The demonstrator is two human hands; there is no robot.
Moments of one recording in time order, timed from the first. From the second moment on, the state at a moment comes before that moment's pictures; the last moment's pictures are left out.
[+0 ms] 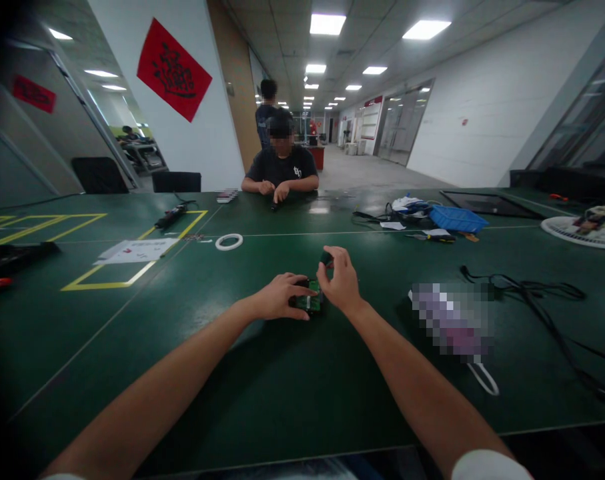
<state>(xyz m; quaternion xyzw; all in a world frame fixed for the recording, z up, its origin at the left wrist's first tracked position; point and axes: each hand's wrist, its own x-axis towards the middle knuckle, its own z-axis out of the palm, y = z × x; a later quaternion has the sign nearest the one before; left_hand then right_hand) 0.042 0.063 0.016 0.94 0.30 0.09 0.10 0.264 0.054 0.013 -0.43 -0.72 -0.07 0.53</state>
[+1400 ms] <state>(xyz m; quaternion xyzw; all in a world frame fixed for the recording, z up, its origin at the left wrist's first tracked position) 0.040 0.061 0.023 0.93 0.33 0.06 0.14 0.354 0.076 0.004 -0.75 -0.65 0.04 0.09</state>
